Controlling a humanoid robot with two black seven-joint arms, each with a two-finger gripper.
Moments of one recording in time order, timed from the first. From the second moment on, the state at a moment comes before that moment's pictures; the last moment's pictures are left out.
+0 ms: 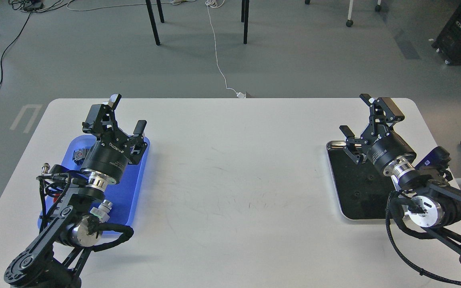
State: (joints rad) left arm -0.10 0.13 -1.27 -1.33 0.78 -0.13 -0.34; right arm 0.52 -0.65 0.47 1.29 -0.10 -0.04 0.49
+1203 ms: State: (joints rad) left arm -0.08 0.13 -1.26 -1.36 0.77 -0.14 -0.38; right arm 1.43 -1.00 -0.43 1.38 -1.32 0.23 0.49
